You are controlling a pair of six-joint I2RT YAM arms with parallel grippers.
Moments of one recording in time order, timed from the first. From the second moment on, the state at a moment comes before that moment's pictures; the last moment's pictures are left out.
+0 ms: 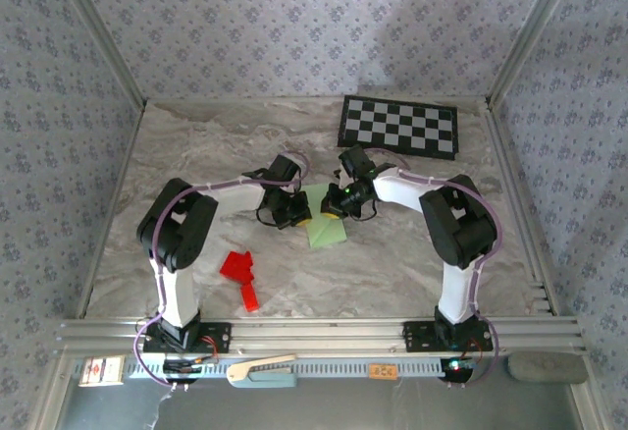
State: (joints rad) left arm -0.61 1.90 1.13 -0.38 0.38 -0.92; right arm 0.53 1.90 1.18 -0.41 -0.51 0.72
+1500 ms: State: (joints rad) left arm -0.67 1.75 1.06 -0.31 0.44 -0.97; right arm 0.52 1.93 1.14 -0.38 -0.50 0.72
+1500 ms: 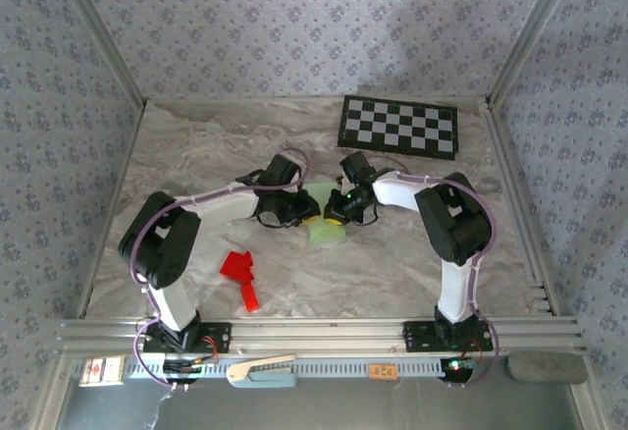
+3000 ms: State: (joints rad) left arm -0.70 1.84 1.05 -0.38 0.37 -0.90; right arm 0.52 1.93 1.14 -0.39 -0.50 0.72
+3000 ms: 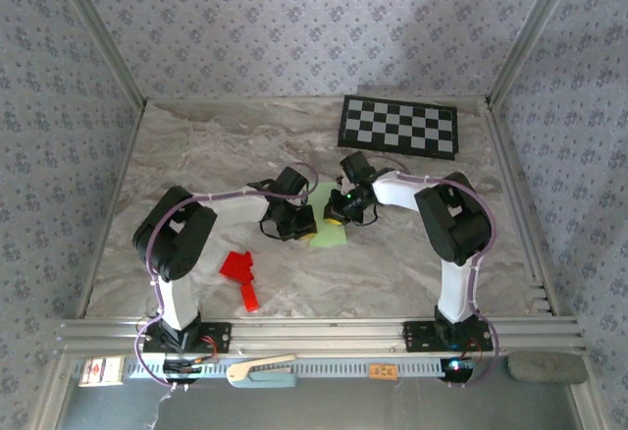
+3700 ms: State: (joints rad) left arm -0.70 1.84 1.06 -0.40 0.36 -0.90; right arm 0.52 1.91 1.12 -0.37 -0.51 0.71
